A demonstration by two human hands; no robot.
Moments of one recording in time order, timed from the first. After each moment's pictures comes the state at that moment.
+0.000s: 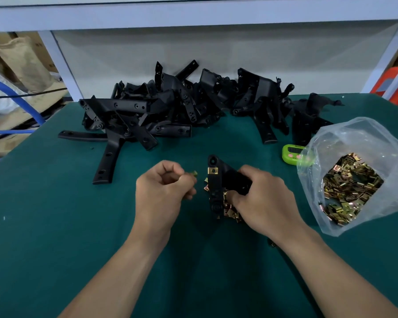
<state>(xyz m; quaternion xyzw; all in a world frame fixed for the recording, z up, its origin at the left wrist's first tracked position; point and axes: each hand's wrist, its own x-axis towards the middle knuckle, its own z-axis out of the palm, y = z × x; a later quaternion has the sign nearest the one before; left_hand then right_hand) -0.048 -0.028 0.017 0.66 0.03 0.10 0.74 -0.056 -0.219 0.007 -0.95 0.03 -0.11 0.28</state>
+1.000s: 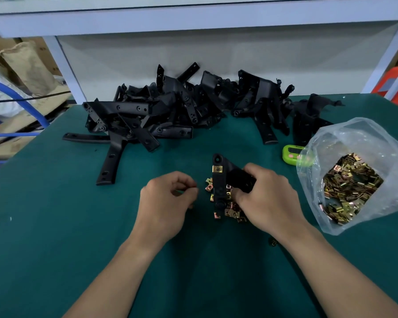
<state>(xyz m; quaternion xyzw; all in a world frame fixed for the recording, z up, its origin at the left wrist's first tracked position) -0.050 -0.017 0.009 0.86 0.01 0.07 0.50 -0.056 -0.223 0.010 -0.95 0.05 -0.12 0.28</state>
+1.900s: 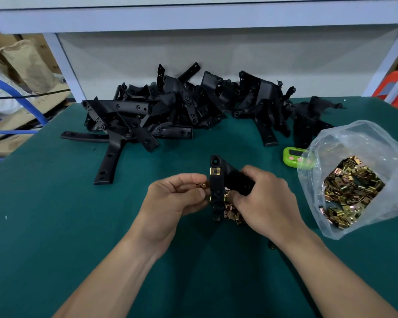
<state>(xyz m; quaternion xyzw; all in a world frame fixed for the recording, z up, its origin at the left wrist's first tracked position) -0.060 -0.026 0.021 0.58 0.00 -0.09 0.81 -0.055 -0.221 0.007 -0.94 0.04 -0.13 0.30</state>
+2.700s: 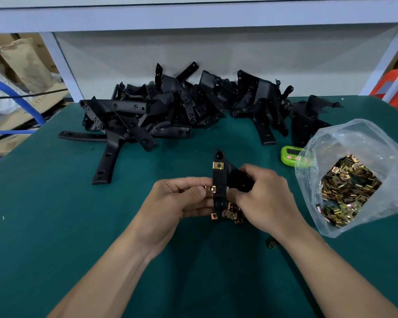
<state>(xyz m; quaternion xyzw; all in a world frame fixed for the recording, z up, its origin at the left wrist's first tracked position) -0.063 -0.023 0.029 0.59 -0.05 -0.16 0.79 -0.053 -0.225 0.010 -0.92 0.03 -0.10 0.37</state>
